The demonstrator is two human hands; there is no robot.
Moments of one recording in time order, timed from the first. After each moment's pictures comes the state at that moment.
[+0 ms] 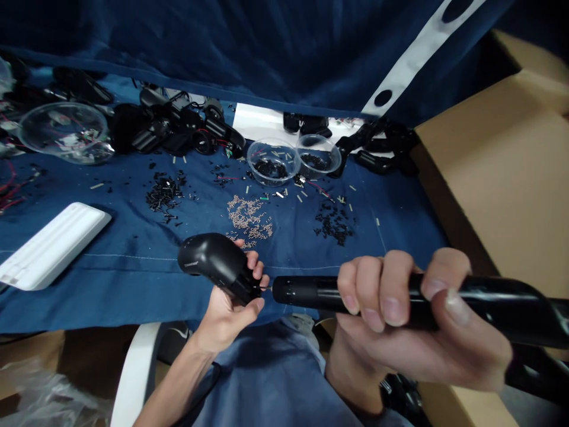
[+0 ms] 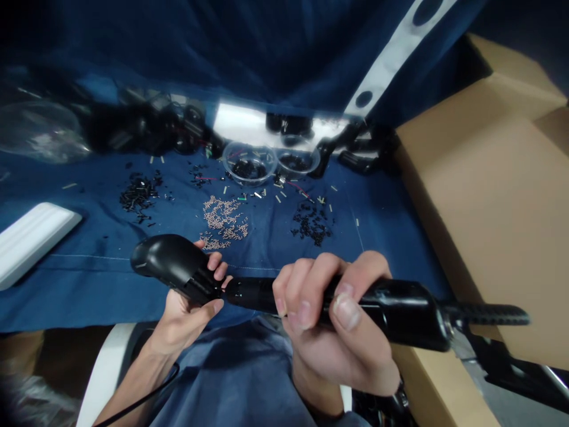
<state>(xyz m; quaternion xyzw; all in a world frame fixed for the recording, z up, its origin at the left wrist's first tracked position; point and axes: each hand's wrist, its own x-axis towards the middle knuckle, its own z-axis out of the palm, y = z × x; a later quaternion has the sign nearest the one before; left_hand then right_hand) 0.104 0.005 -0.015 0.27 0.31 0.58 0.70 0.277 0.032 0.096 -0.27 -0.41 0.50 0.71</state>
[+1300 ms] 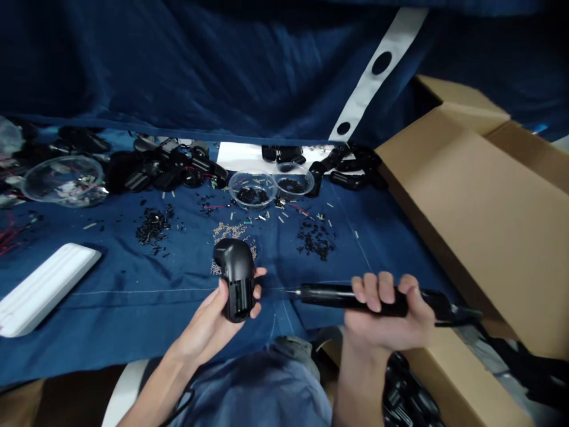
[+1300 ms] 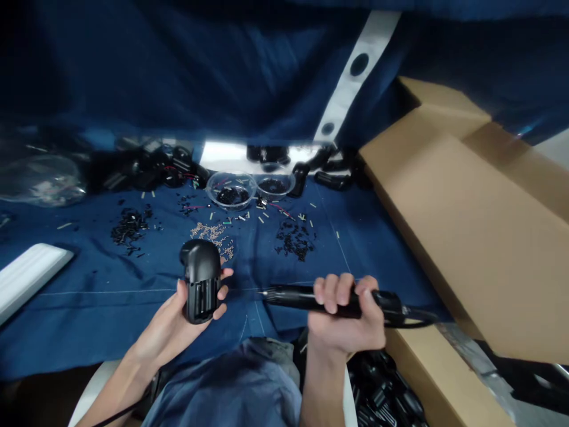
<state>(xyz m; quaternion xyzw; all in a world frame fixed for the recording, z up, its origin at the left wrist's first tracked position) 0.093 0.033 -0.001 0.16 0.28 0.44 0.84 0.348 0.023 0.029 -0.32 -0.20 0.39 0.84</state>
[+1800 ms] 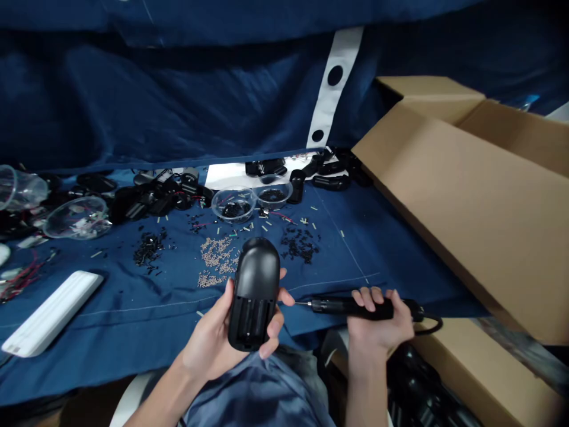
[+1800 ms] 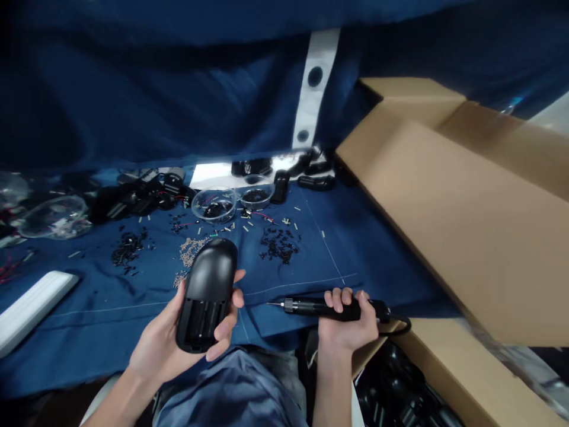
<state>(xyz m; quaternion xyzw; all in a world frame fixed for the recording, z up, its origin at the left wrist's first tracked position) 0.162 0.033 0.063 0.20 0.14 0.36 0.90 0.422 0.001 -0.045 -0.37 -0.01 0.35 0.86</state>
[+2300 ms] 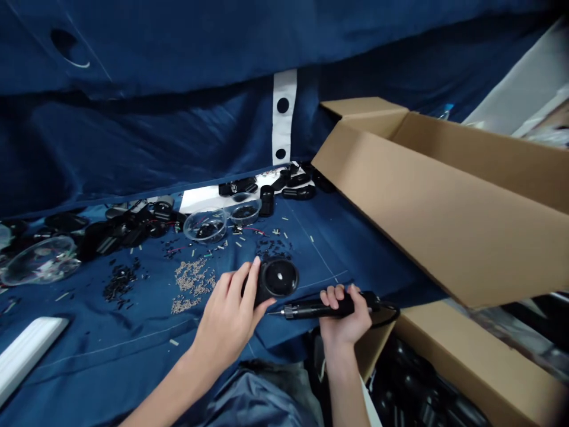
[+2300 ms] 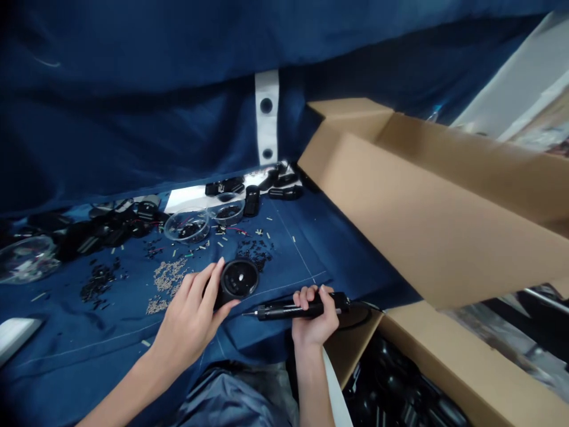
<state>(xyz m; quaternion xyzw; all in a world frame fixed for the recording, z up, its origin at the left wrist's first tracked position) 0.203 0.058 0.036 0.89 0.35 0.28 -0.03 0.417 0.007 -0.041 -0.32 0.02 0.37 0.87</state>
